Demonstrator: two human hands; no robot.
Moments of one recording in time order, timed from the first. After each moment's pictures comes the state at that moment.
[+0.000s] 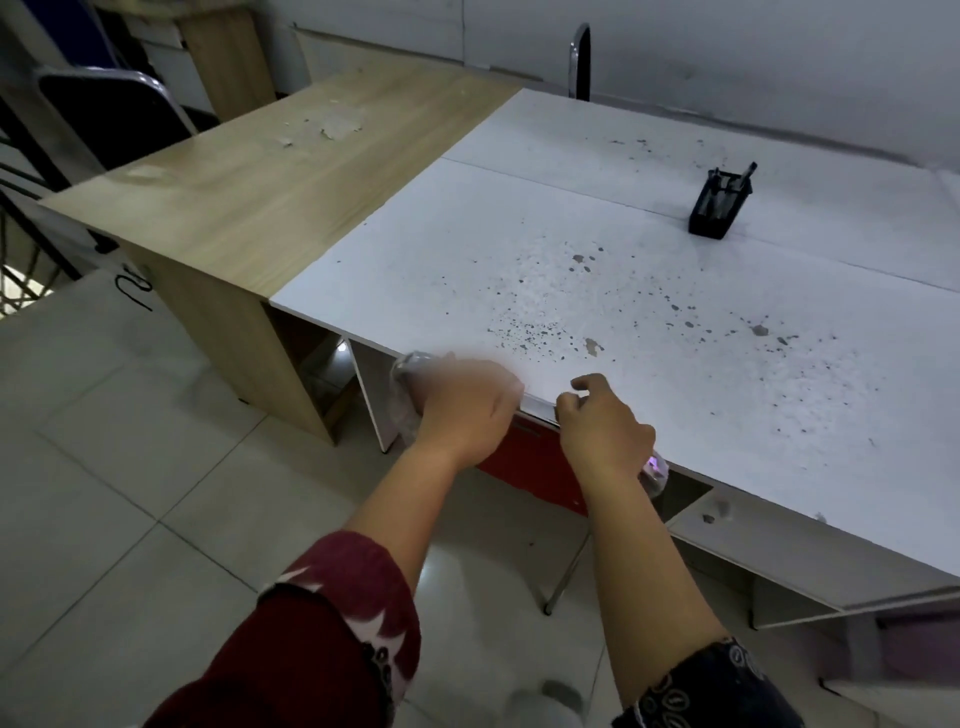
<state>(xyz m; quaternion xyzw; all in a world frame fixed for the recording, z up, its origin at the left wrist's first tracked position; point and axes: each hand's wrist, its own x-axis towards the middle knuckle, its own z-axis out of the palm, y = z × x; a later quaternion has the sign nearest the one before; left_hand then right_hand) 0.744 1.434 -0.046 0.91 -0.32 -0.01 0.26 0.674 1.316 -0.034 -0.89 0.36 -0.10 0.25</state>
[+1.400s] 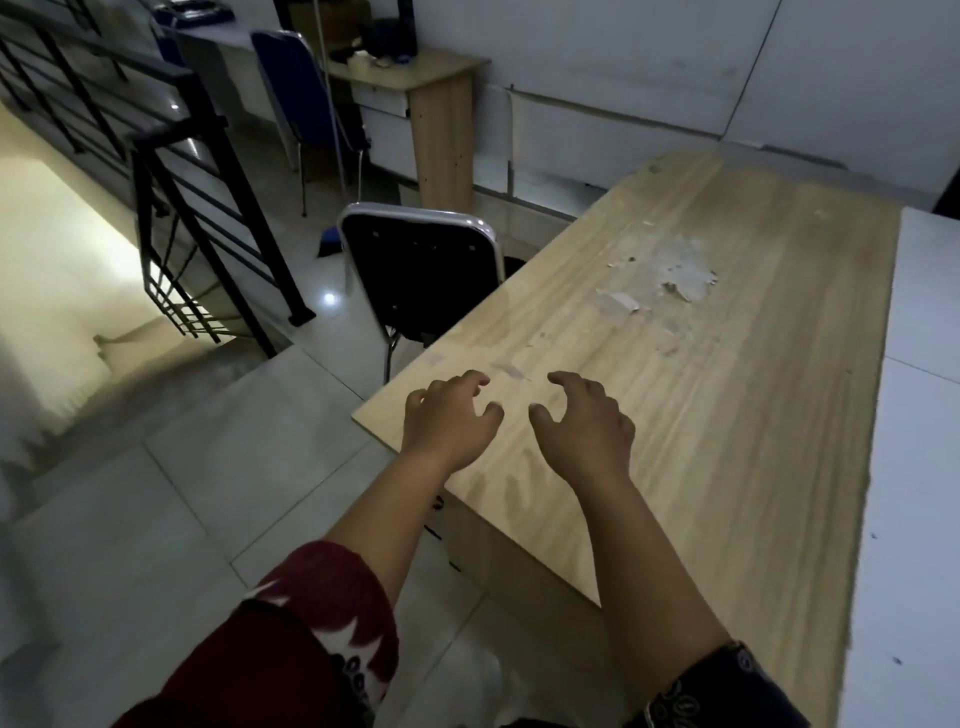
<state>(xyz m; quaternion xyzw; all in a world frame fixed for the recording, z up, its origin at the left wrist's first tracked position) 1.422 1.899 -0.022 0.95 -0.10 -0.01 0.28 1.377 1.765 -0.014 -0.92 0.17 -0.07 0.34</state>
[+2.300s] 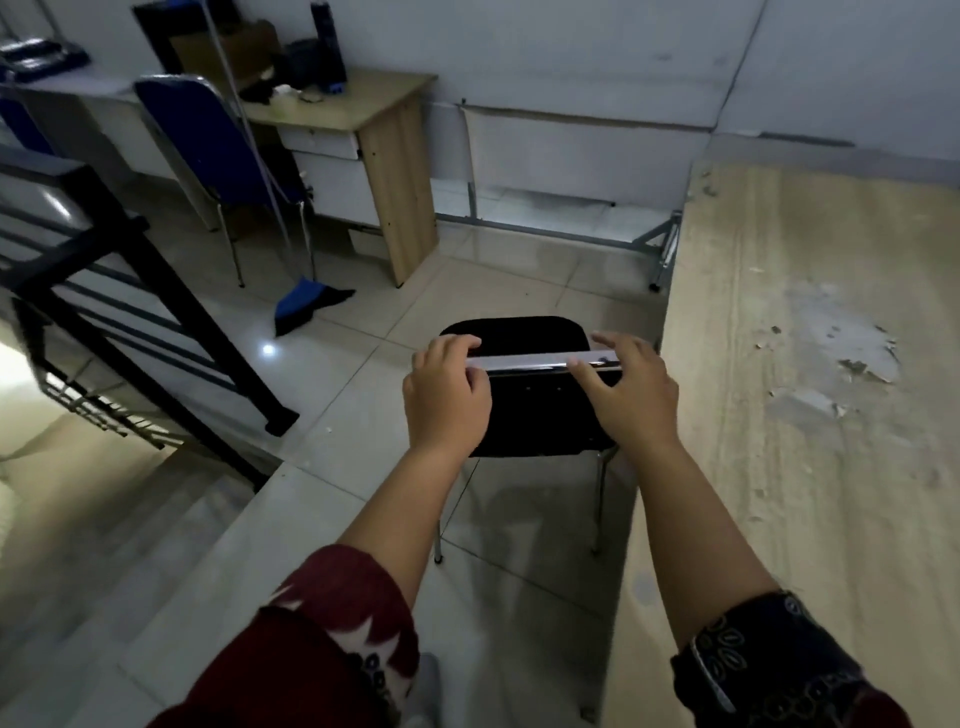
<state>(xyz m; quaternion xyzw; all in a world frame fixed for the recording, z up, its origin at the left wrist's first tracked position) 1.826 2.042 -0.015 0.91 -0.18 0.10 0.35 1.757 1.879 -0.021 -0.88 0.25 -0.23 0.34</state>
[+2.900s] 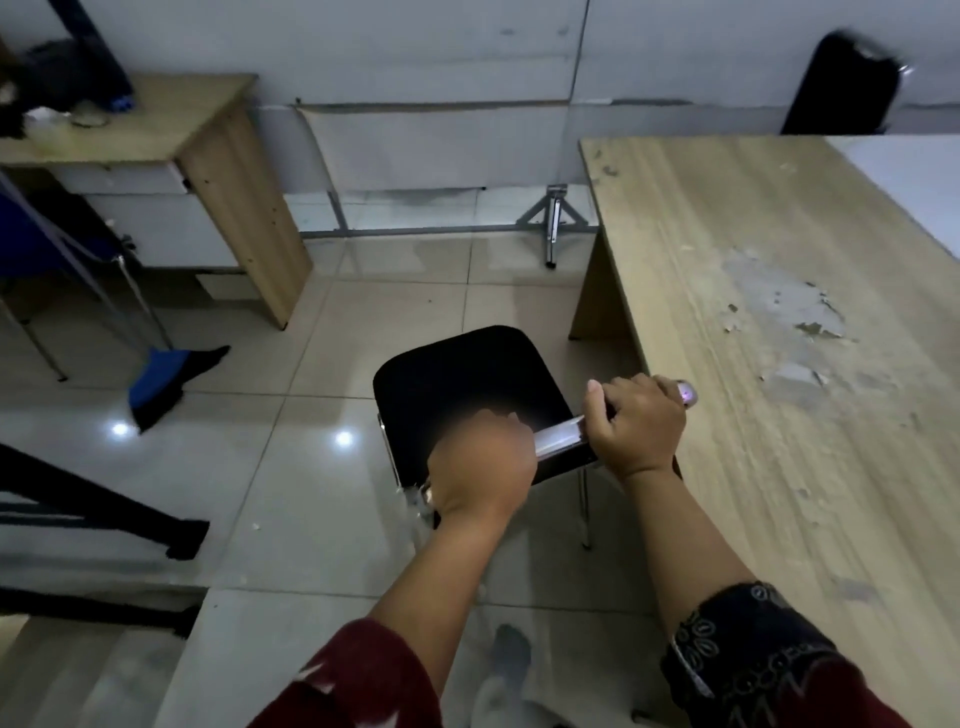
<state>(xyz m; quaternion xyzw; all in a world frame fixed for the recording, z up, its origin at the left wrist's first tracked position) 1.923 2.016 -0.046 0.89 -0.35 0.06 0.29 1.847 1.885 -0.061 -0.86 0.36 -0.34 0.12</state>
